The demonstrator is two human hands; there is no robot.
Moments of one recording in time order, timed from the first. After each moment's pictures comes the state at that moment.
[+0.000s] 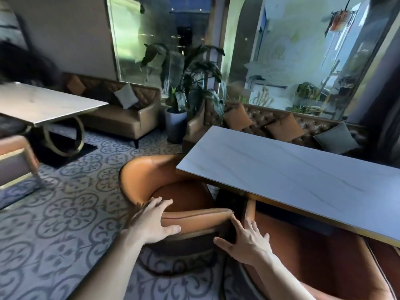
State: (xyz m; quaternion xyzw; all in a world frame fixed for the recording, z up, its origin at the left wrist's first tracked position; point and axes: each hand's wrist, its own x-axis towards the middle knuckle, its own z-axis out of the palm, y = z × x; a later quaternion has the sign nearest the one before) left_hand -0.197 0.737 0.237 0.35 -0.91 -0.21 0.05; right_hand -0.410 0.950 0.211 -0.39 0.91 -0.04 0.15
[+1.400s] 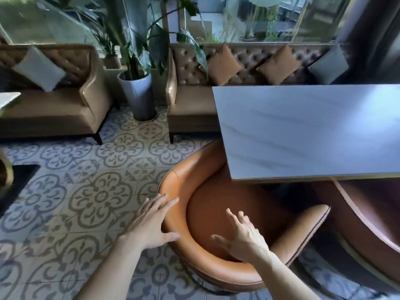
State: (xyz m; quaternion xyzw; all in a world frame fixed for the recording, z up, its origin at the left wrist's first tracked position) left_hand -0.270 0.054 0.108 0.09 -0.98 -0.15 -0.10; right_hand -0.365 0.329 0.082 -0.18 0.94 -0.15 0.26
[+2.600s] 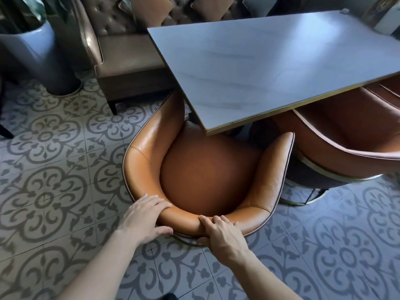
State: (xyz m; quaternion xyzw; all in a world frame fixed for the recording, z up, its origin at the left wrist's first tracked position) left_hand -0.274 0.024 -0.013 -0.13 -0.97 -0.12 -0.14; right_hand -0.252 0.276 -0.036 -0.16 0.96 -0.10 0.20
